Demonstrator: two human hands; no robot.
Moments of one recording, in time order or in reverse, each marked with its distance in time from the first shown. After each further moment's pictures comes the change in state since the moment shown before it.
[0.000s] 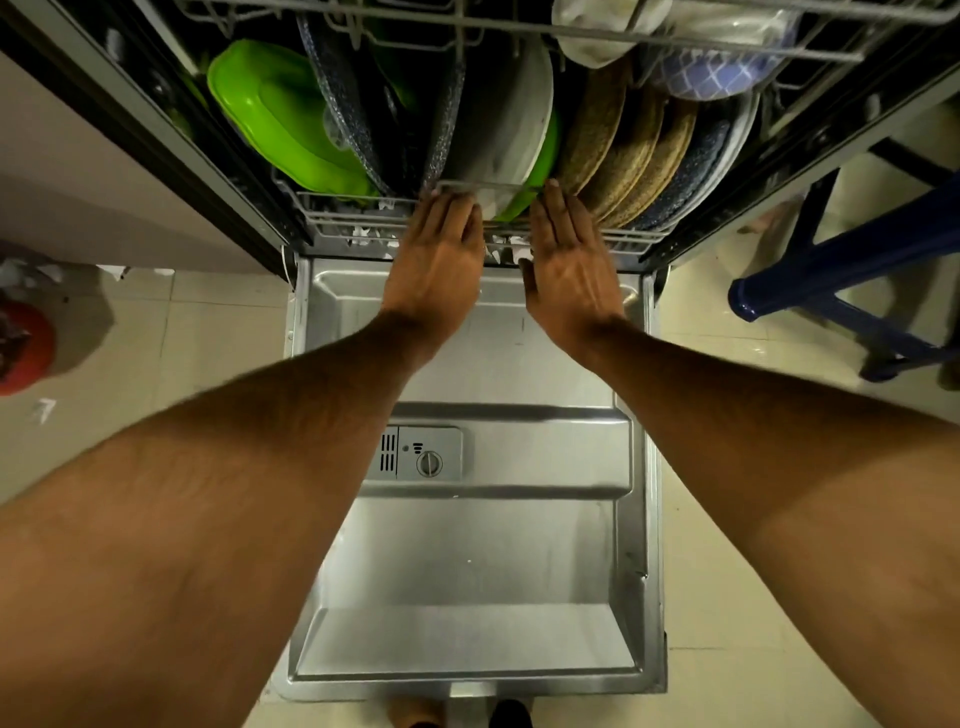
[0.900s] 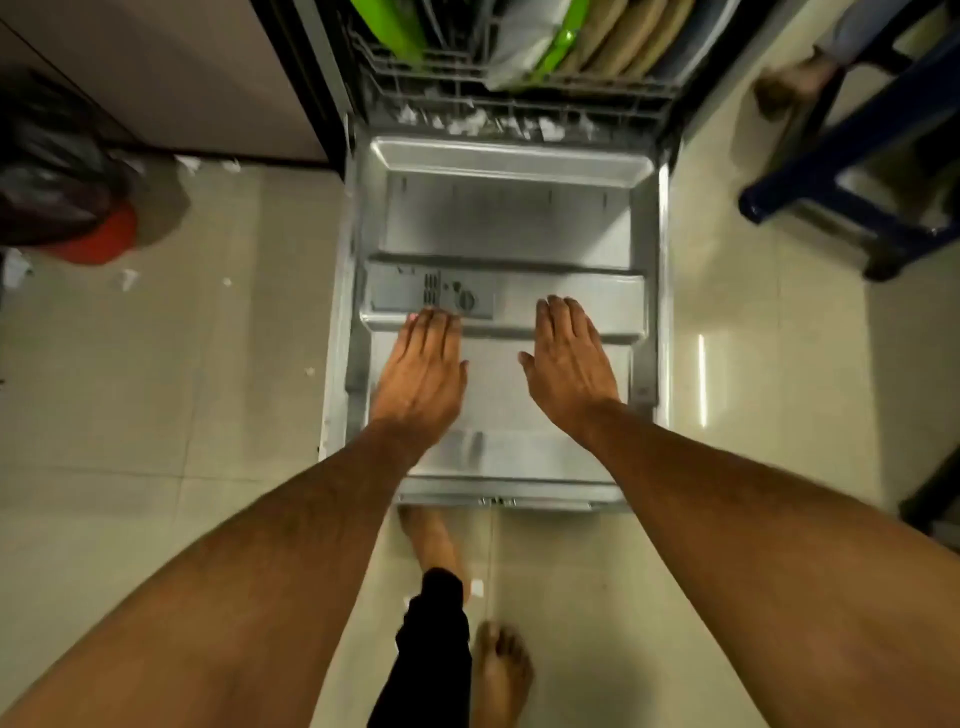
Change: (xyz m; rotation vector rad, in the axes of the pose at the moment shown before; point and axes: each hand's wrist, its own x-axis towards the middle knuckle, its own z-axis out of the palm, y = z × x) left_hand -0.357 0.068 0.006 -0.027 -0.334 -0.116; right_hand -0.313 -0.115 0.005 -0.002 -0.396 0.108
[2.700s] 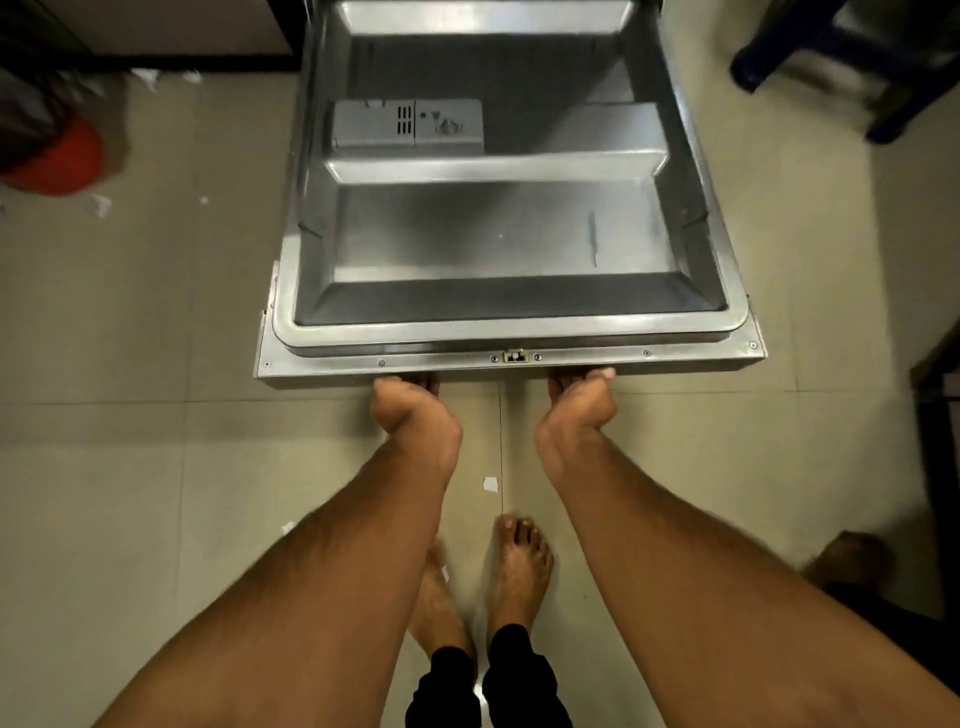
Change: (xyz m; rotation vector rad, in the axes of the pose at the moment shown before) left_hand -0.130 0.056 0.081 -2.068 0.581 -1.676; right_hand -0.166 -0.055 0.109 1.989 0.368 1.387
